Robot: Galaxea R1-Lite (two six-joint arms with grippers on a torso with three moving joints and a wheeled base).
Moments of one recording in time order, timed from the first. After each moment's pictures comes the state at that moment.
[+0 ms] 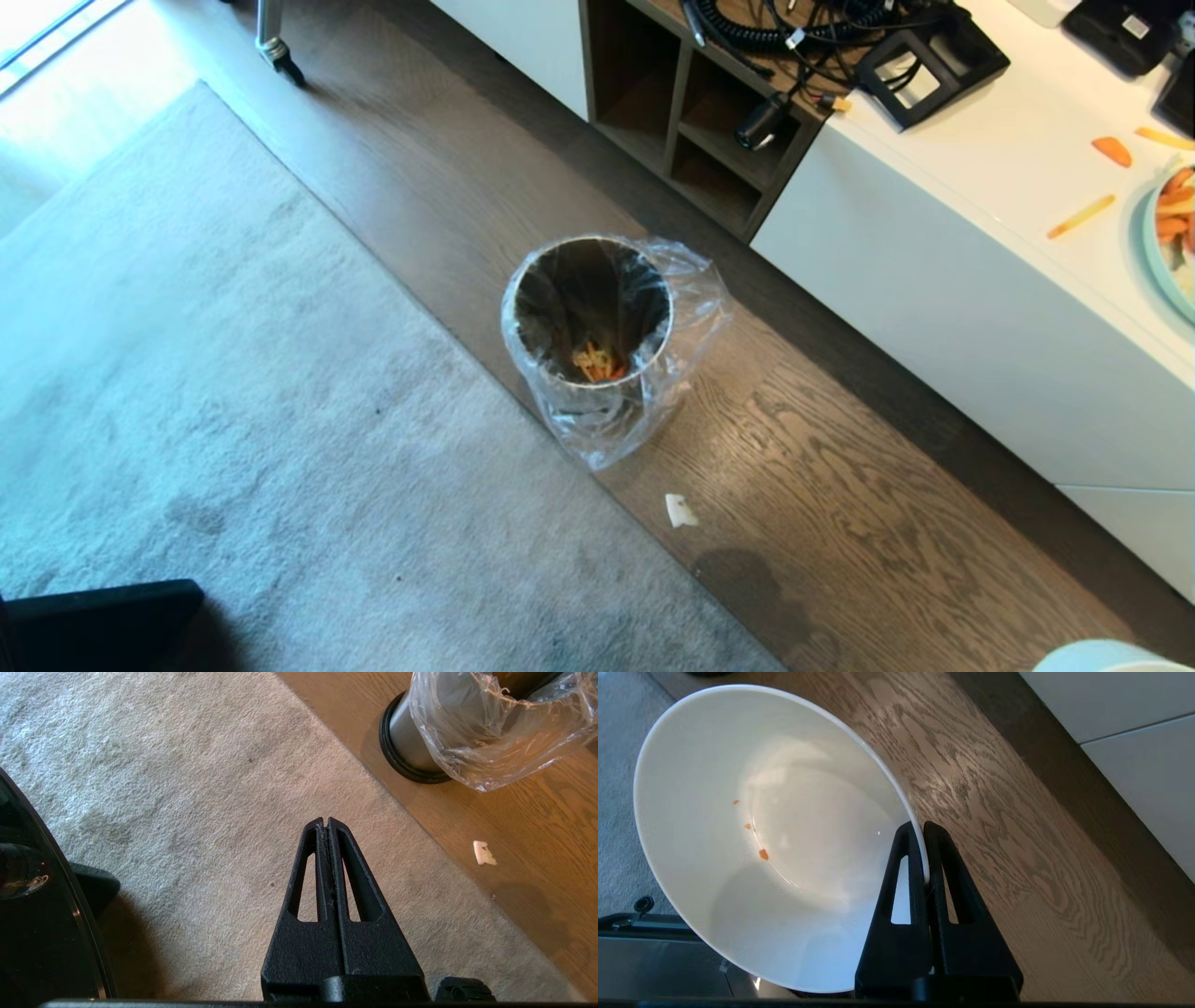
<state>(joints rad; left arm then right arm) 0.00 0.00 0.00 -0.01 0.01 -0.09 0.00 0.22 0.00 0.00 0.01 -0.06</state>
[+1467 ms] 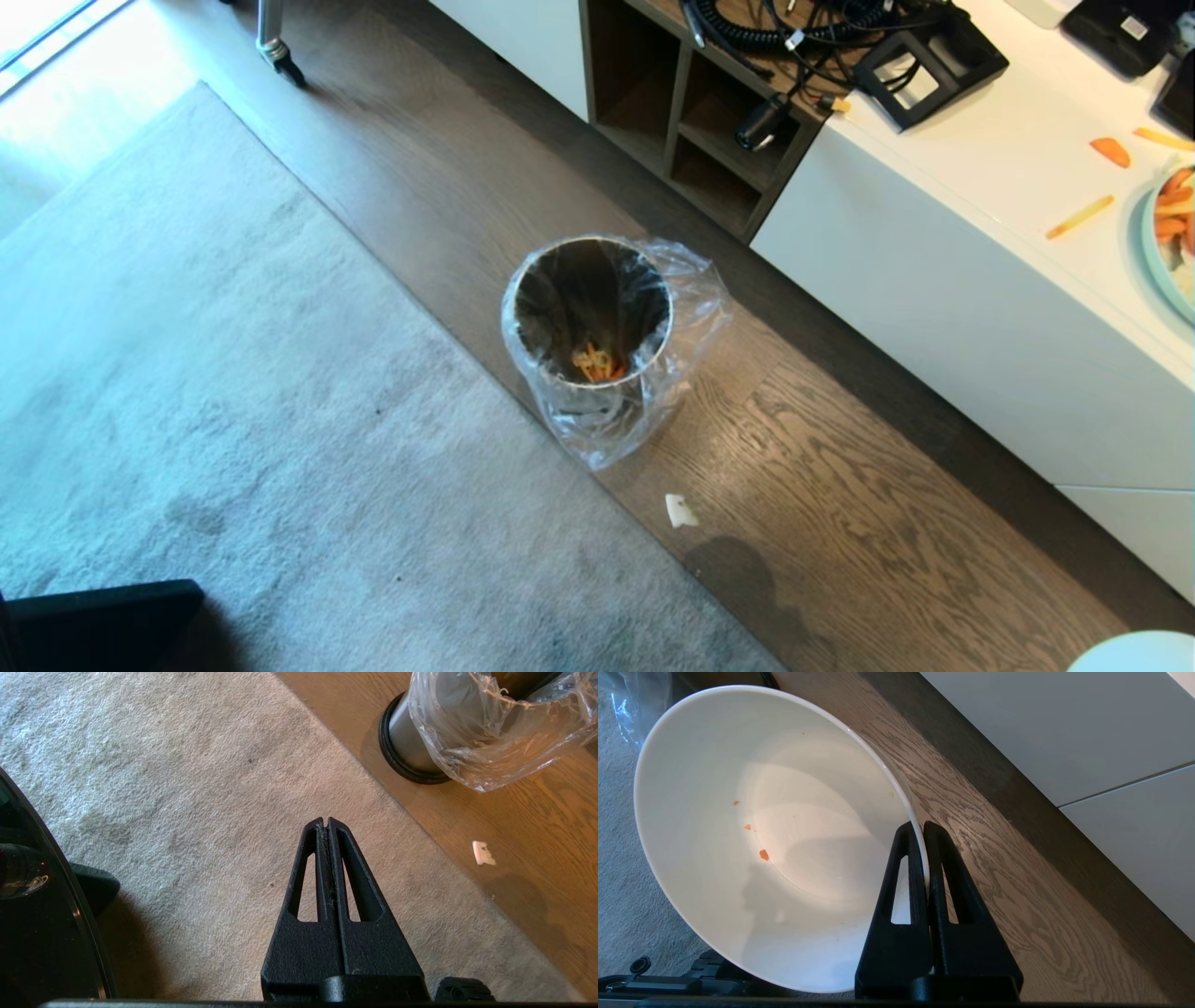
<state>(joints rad) 0.00 0.00 0.00 -0.01 0.01 -0.09 0.00 0.00 0.00 0.00 0.01 -0.05</state>
